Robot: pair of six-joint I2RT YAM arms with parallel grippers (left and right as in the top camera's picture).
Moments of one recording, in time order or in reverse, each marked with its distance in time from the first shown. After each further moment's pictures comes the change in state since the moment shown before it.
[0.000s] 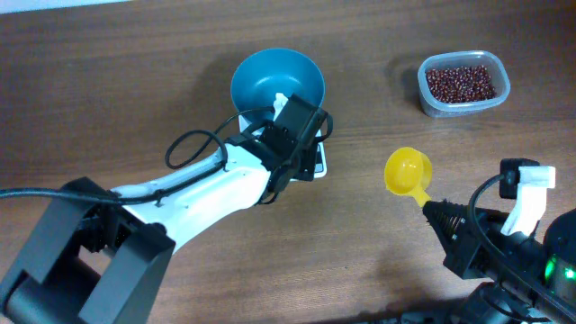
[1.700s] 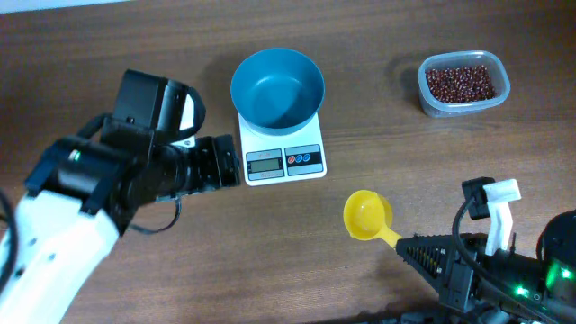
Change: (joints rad) left arm 0.336 -0.592 -0.006 -0.611 0.292 -0.002; right arm 0.000 0.000 0.000 -0.031 -0.334 0.000
